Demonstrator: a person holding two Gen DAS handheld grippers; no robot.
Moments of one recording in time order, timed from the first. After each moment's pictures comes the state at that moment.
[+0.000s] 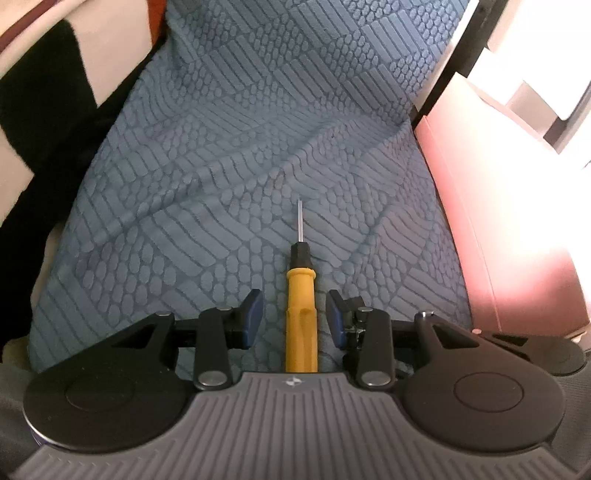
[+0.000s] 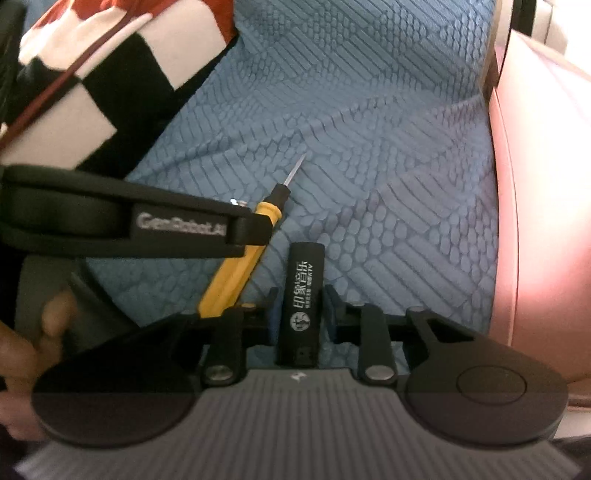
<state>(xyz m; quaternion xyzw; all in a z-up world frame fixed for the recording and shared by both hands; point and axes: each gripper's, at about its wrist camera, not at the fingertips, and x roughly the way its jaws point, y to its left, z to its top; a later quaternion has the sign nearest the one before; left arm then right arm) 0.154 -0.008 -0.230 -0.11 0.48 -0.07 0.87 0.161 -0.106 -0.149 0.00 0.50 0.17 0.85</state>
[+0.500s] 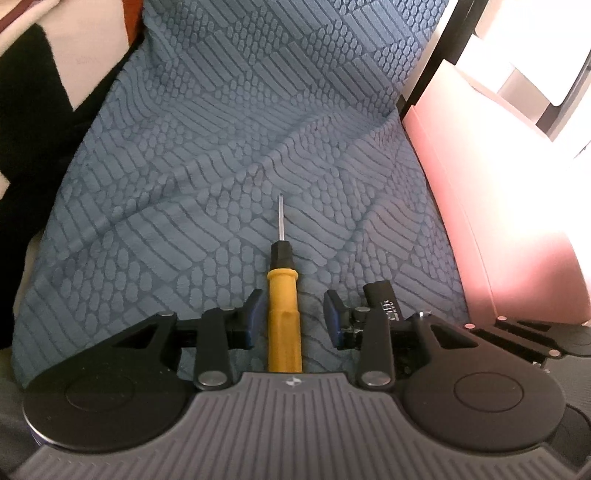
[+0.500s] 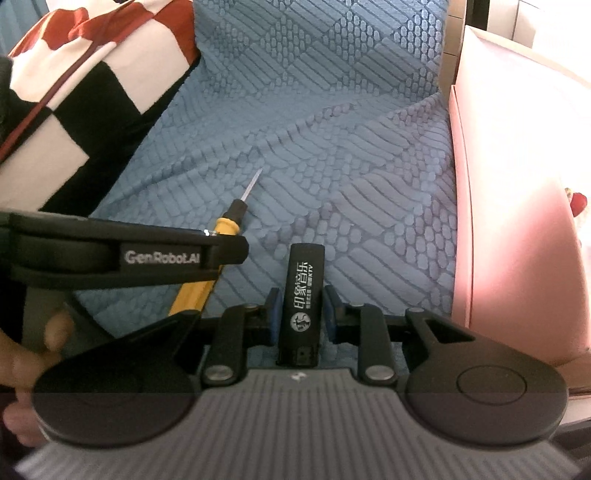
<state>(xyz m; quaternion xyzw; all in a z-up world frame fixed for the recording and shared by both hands) 0.161 -0.019 -0.238 -0.10 0.48 -0.09 0.87 0.162 -0.136 -0.146 0.03 0.49 0.12 0.86</state>
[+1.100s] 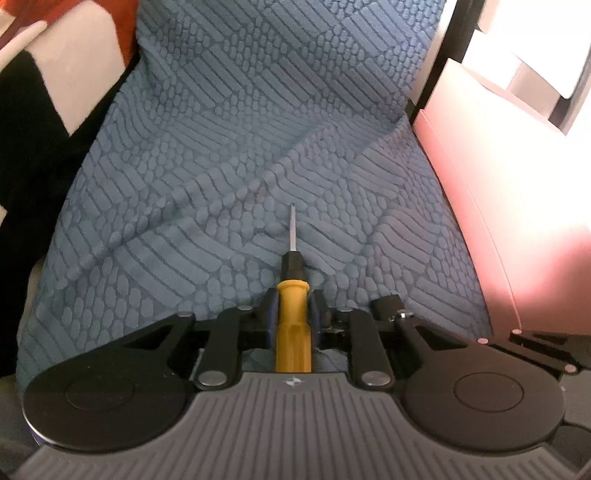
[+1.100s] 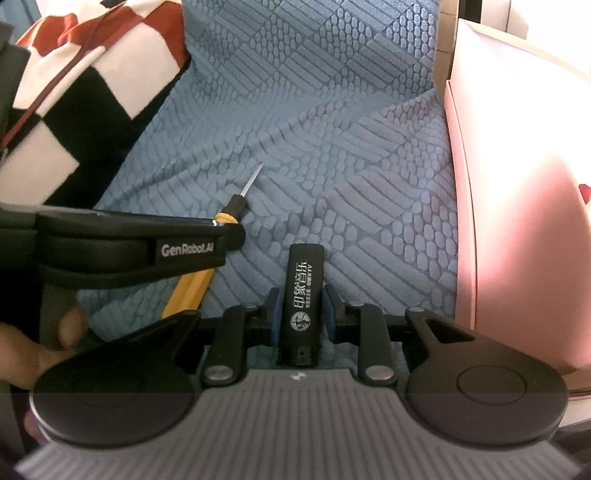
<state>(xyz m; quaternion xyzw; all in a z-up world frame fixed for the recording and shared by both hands) 0.173 -0.028 -0.243 -0.08 0.46 -0.07 0.88 0.167 -0.135 -0.152 0.04 0.49 0.11 0.86</state>
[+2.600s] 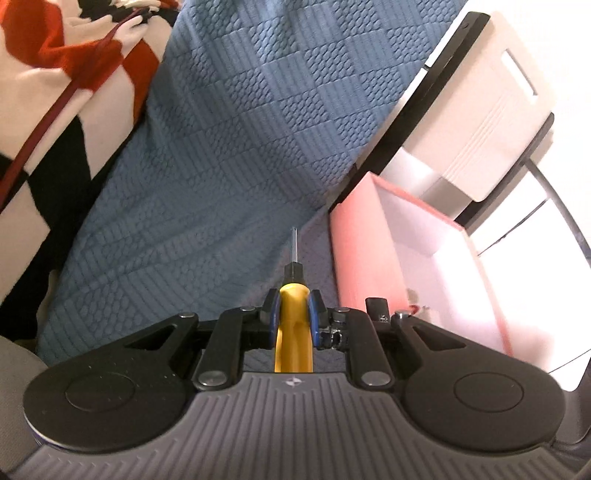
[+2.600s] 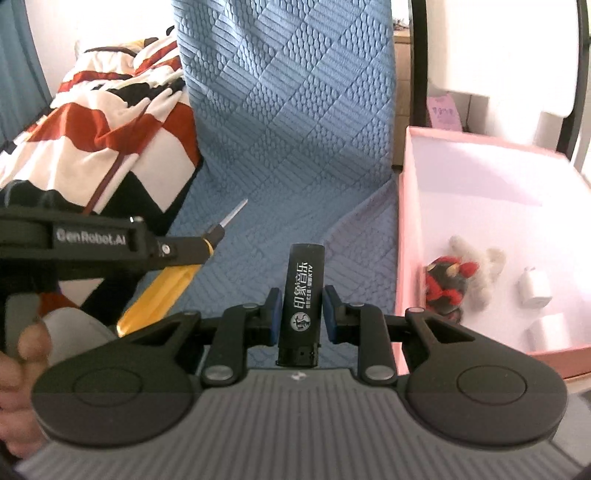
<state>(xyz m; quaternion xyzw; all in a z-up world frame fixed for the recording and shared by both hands) 0.112 0.008 -0.107 -0.21 0.39 -0.13 0.89 0.129 -0.171 -0.031 0.06 0.42 0.09 0.90</state>
